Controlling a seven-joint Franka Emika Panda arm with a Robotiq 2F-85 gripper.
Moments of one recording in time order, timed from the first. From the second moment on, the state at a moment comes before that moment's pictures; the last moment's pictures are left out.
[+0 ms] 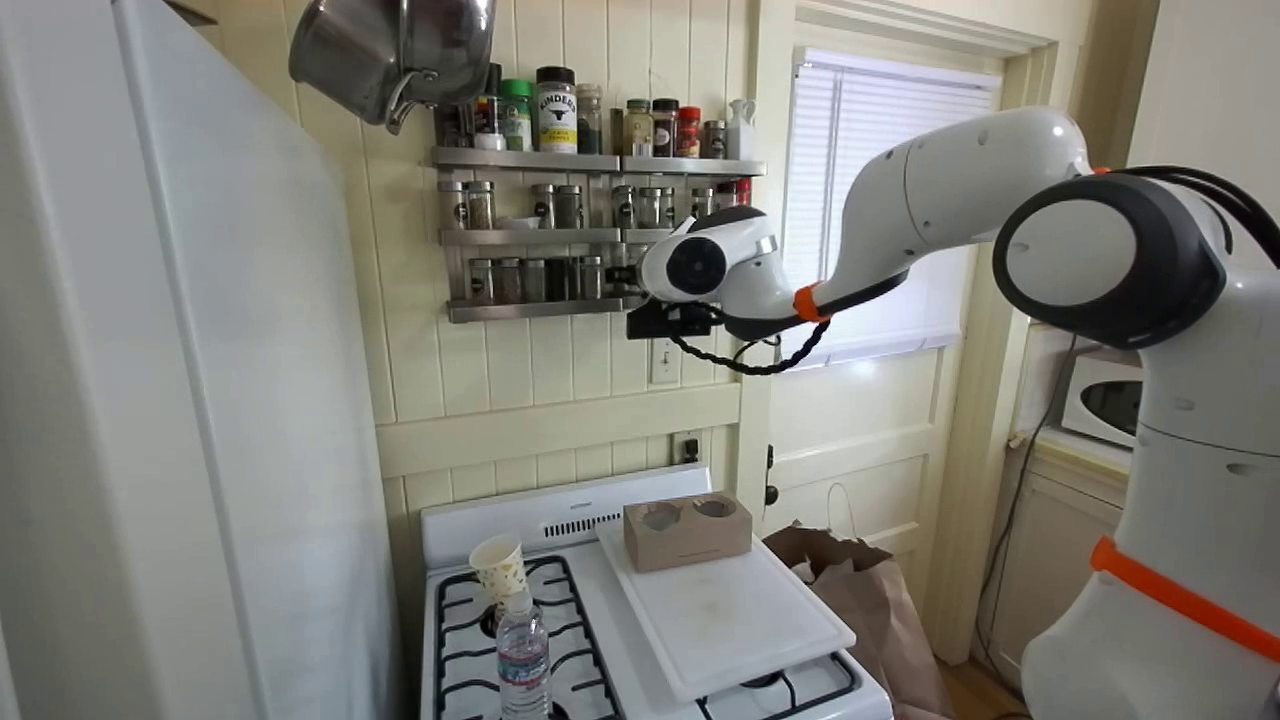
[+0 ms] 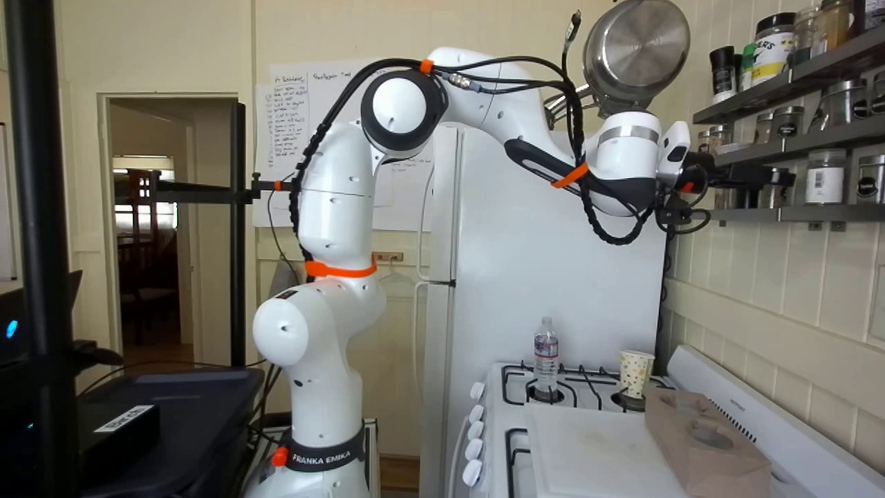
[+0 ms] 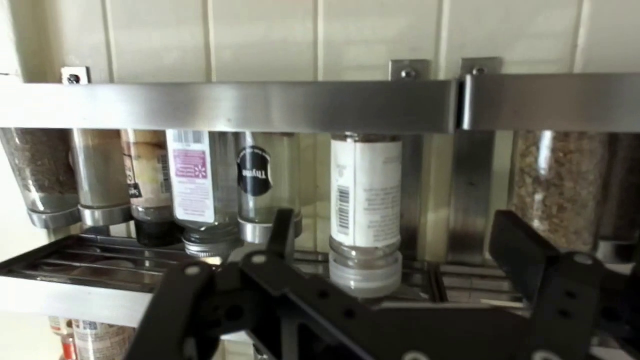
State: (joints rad) arm -0.53 0.07 0.46 -1.73 -1.85 2.71 1.87
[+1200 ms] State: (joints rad) arm -0.51 0.21 0.46 -1.57 -1.88 2.66 1.81
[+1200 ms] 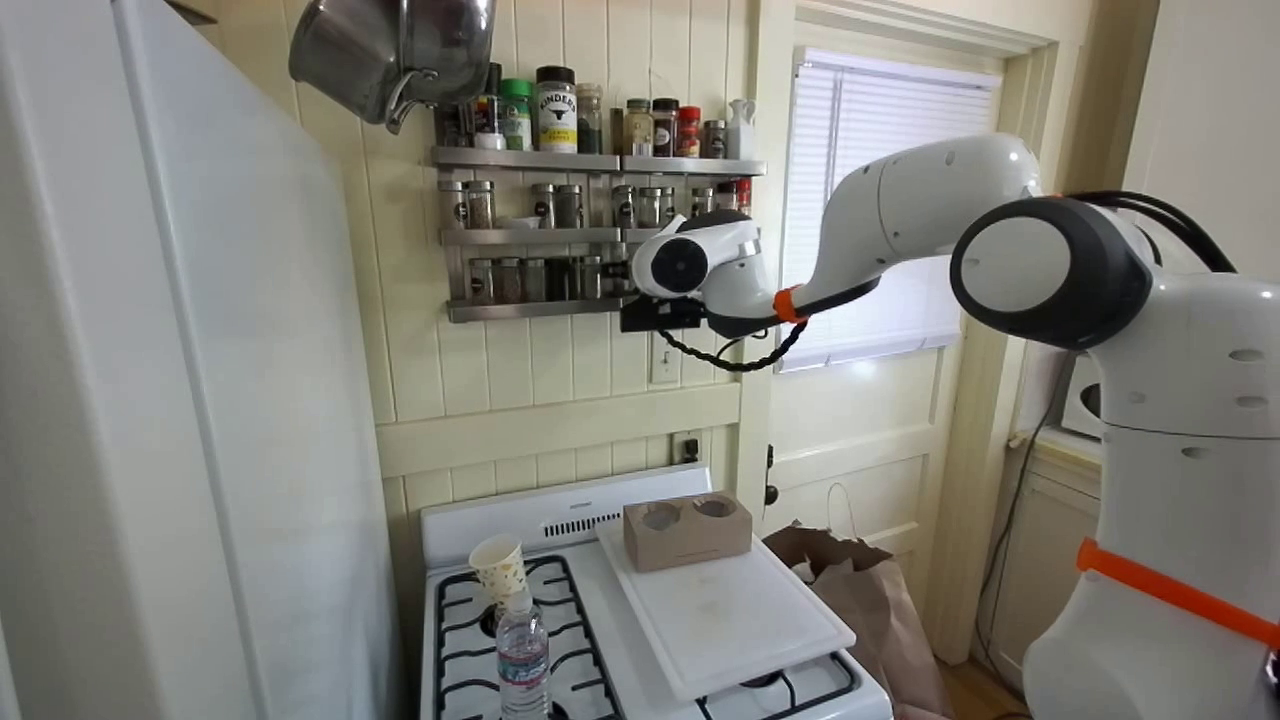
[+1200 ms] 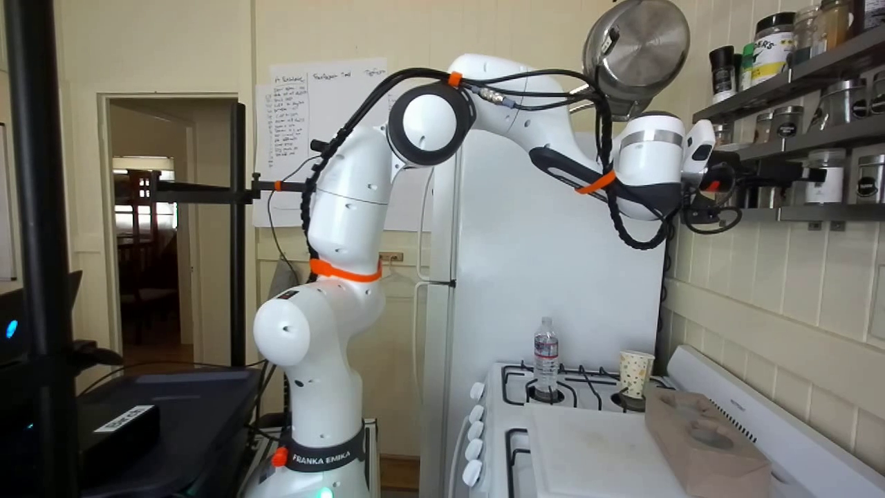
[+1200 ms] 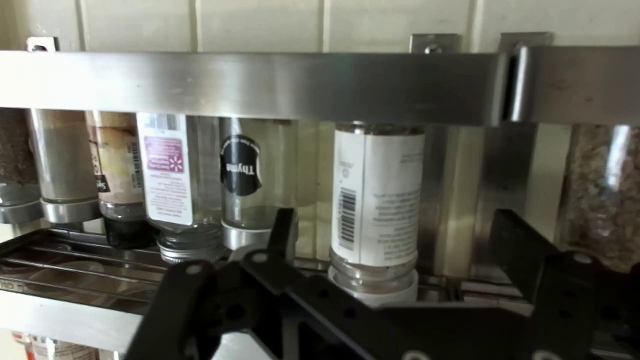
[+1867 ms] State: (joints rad) arm -0.51 0.30 0.46 -1.48 -1.88 2.66 1.76
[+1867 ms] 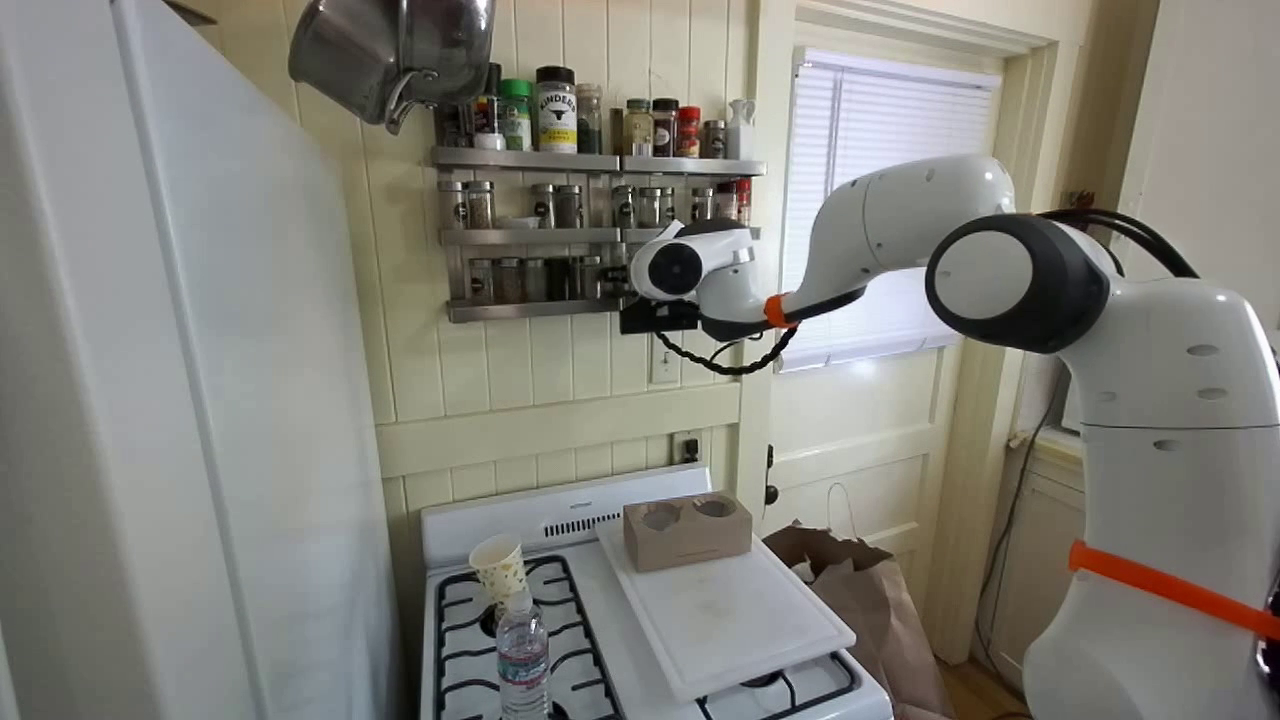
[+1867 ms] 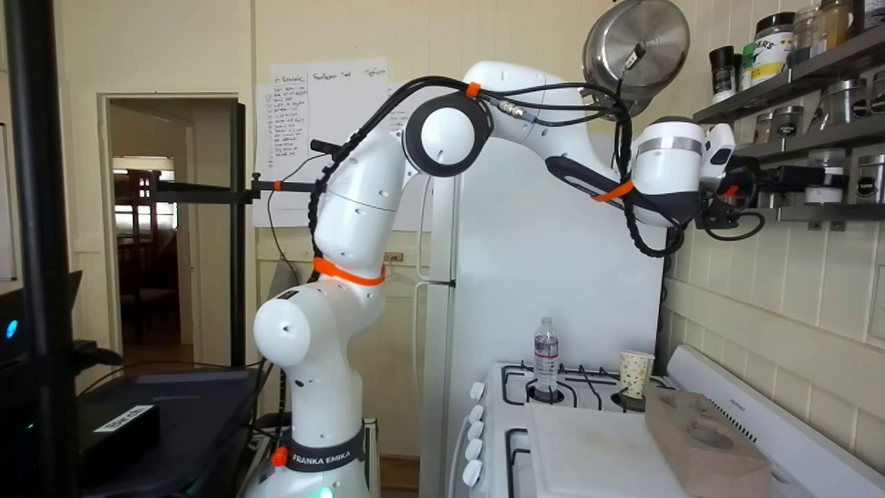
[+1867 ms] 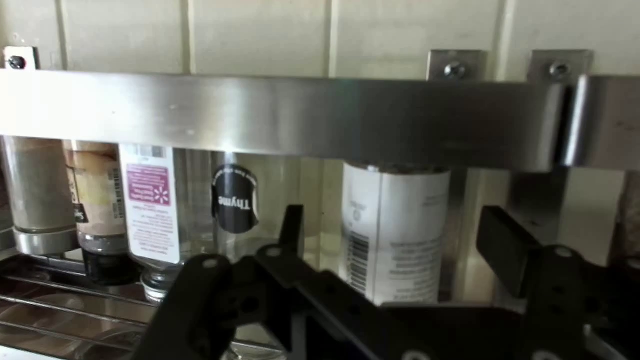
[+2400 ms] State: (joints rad) arm -0.49 0.33 0.47 -1.45 -1.88 2.66 1.73
